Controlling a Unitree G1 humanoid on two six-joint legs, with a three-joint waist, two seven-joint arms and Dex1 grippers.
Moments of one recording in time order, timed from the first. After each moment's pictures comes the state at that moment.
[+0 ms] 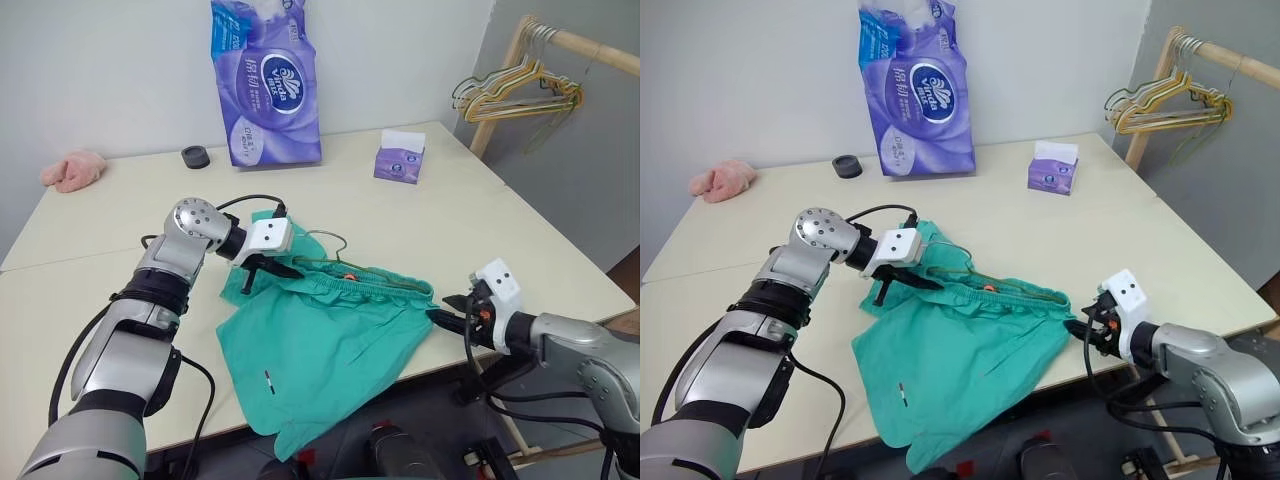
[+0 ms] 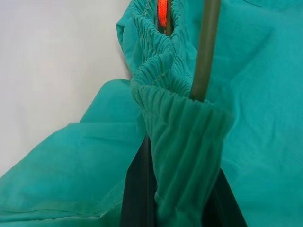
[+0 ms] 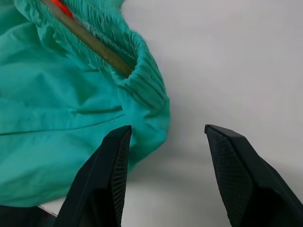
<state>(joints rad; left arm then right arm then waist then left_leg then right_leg) -0.91 0.61 -0.31 0.74 0.04 -0.20 -1.52 -0.11 -0.69 -0.06 -0.47 0.60 1.01 0.50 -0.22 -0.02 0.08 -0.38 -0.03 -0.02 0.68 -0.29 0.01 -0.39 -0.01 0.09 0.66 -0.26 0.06</state>
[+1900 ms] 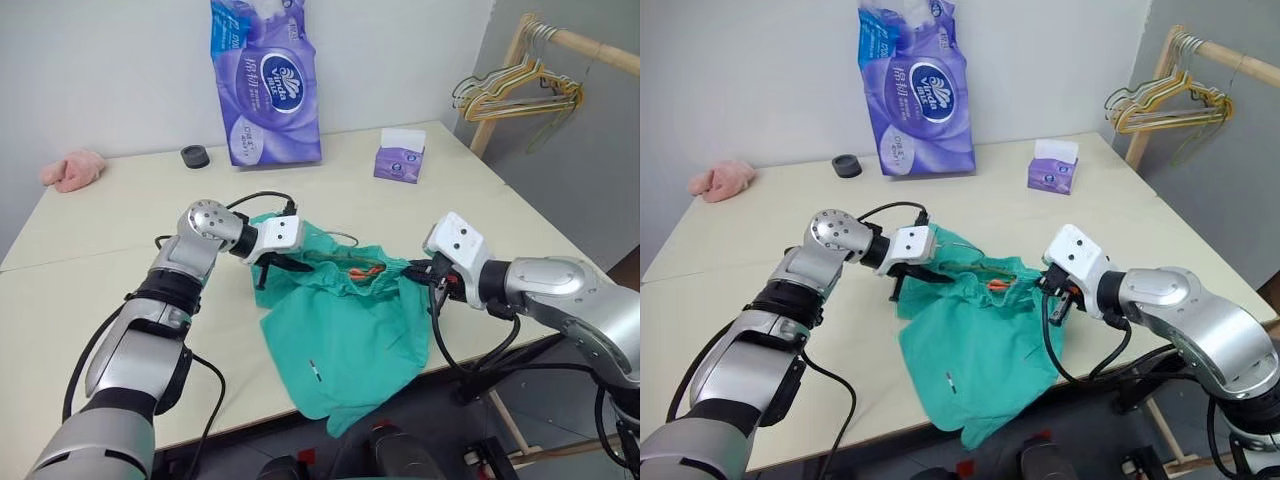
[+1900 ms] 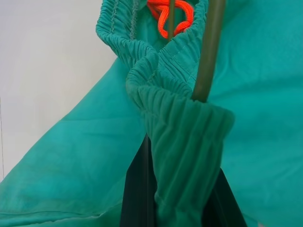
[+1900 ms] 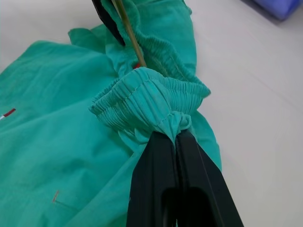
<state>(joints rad) -0.91 0.55 -0.30 0.73 0.09 -0.20 -1.40 -0.49 -0.84 0.17 -0.66 0.52 1.05 0.57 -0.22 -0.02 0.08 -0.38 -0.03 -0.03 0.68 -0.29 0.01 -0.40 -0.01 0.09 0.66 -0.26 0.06</state>
